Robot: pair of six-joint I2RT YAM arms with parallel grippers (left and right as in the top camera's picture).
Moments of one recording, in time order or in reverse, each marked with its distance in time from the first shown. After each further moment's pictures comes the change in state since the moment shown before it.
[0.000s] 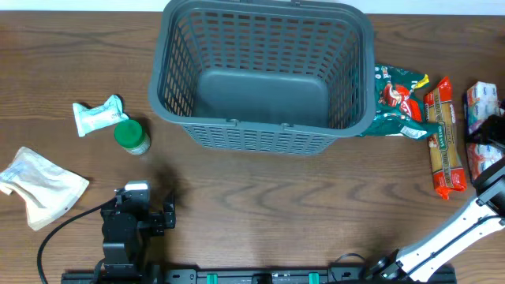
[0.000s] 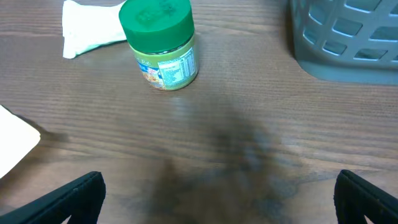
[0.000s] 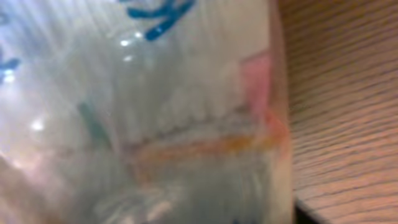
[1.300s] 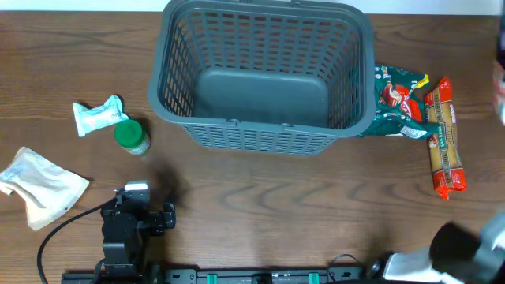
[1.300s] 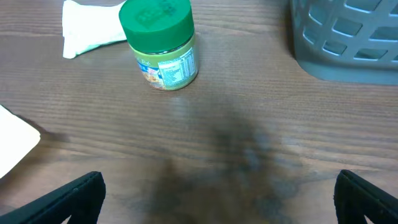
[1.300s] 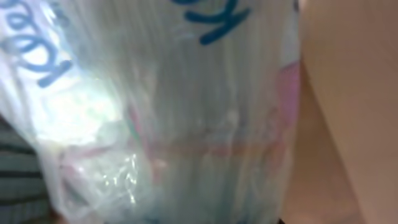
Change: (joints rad) left arm 0.000 0.000 0.000 0.000 0.000 0.000; right arm 0.346 -0.778 0.082 -0.061 -0.060 0.125
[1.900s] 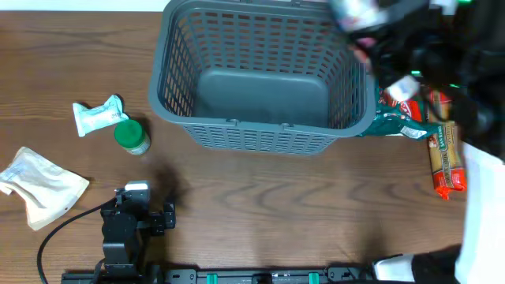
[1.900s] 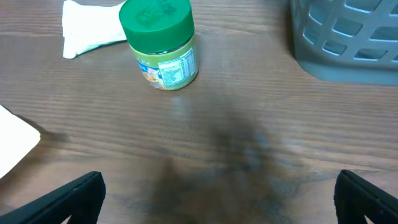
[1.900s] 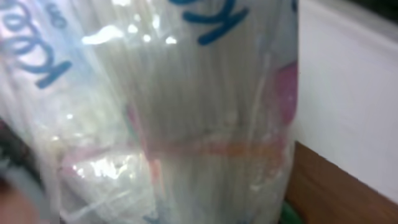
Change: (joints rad) left arm 0.000 0.000 0.000 0.000 0.000 0.000; right arm 0.728 -0.021 0.177 -0.090 0.014 -0.087
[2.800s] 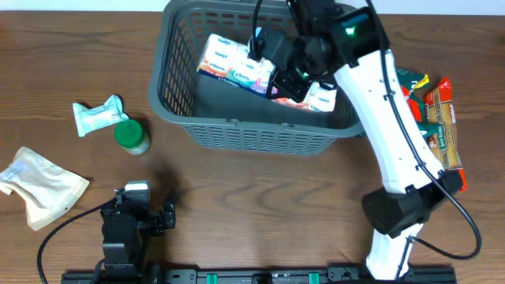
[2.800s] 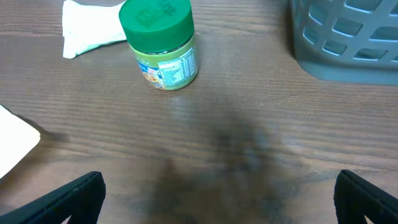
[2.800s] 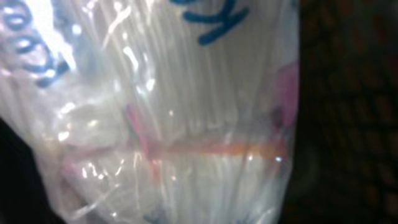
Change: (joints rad) left arm 0.000 0.000 0.000 0.000 0.000 0.000; right arm 0.186 0.407 0.000 -0.175 -0.089 -0.242
